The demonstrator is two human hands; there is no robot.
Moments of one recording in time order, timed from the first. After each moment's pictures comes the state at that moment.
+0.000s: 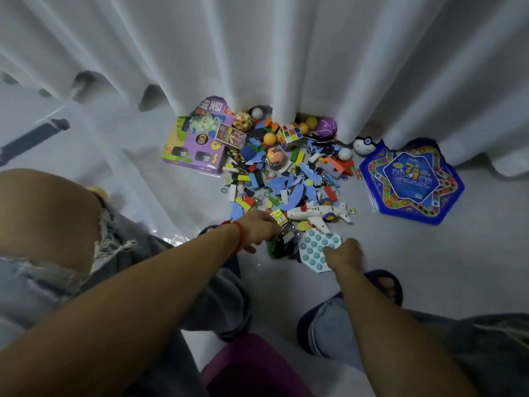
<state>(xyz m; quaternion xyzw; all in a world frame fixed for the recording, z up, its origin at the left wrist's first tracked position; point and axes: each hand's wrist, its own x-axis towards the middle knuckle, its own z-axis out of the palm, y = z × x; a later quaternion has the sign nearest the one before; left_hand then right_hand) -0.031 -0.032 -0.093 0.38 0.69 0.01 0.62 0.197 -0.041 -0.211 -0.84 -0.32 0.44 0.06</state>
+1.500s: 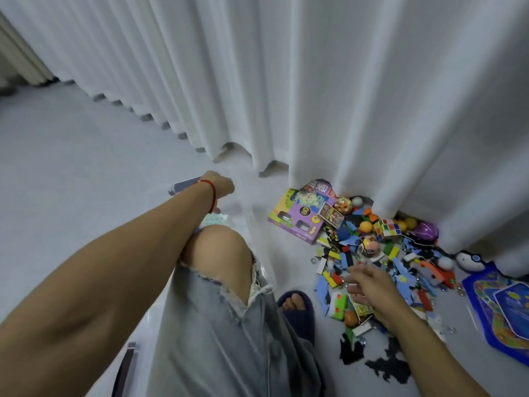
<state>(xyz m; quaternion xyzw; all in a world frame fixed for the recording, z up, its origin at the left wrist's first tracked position) -0.316 -0.029 0.073 0.19 0.89 0.22 0.36 0.034 0.009 -0.082 -0.62 -0.49 0.61 0.12</state>
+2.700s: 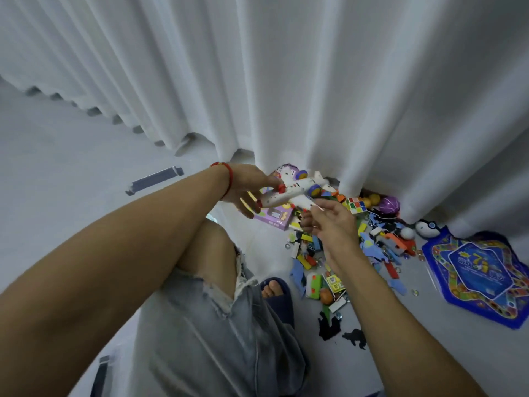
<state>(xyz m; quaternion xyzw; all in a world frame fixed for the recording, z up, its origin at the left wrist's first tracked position) -0.233 0.035 0.064 0.36 0.71 0.12 0.59 -0.017 0.019 -0.015 -0.50 -0.39 0.67 0.40</state>
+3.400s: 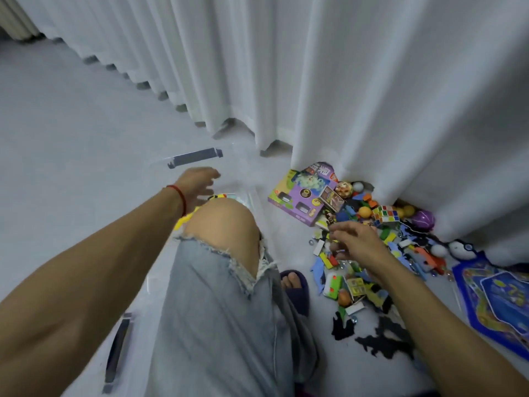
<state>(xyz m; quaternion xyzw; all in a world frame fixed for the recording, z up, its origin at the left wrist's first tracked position) -0.354 -0.090 0.029 0.13 0.78 0.44 0.43 -0.009 0.018 -0.034 -0.52 -0.61 0.59 0.09</state>
